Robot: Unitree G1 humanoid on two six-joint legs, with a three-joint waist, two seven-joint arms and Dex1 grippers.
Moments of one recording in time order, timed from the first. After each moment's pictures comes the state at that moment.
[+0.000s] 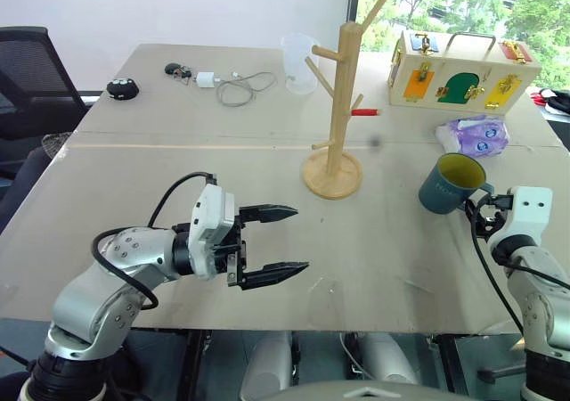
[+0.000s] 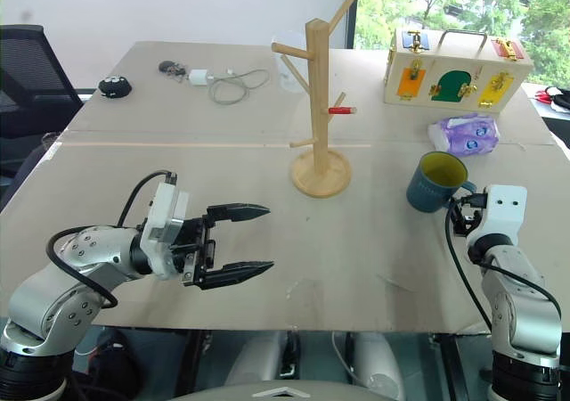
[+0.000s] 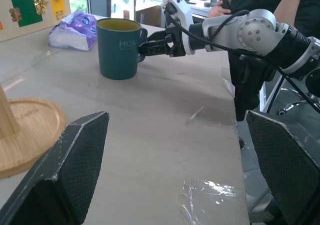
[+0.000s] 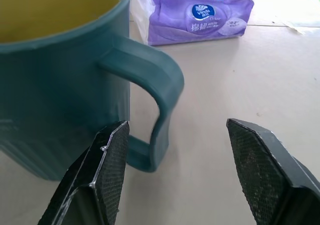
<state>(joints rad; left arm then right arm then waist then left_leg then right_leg) -0.03 0.77 0.12 -0.59 -0.77 0.49 -1.04 -0.01 -0.33 -0.34 -0.38 0.26 0.65 0.12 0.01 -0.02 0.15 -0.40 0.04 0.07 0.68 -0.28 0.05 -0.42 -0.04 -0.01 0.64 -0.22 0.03</state>
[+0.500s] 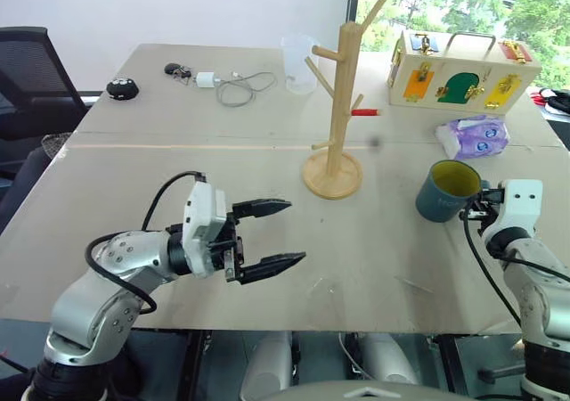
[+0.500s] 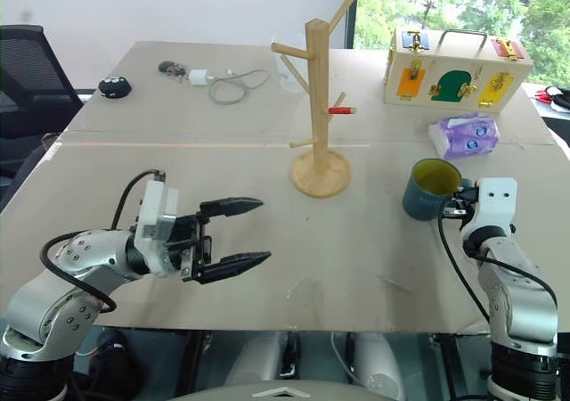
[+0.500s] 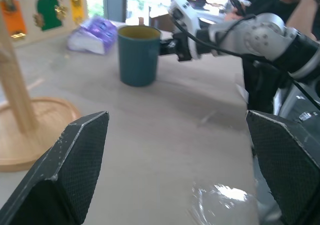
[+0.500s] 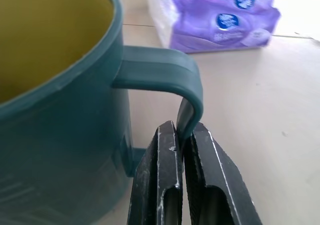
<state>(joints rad) 0.00 0.70 0.18 -0.59 -0.79 0.46 -0.96 -0.05 -0.40 -0.31 -0.37 0.32 0.67 0.24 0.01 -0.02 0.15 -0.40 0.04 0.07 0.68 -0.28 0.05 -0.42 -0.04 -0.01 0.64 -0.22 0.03</state>
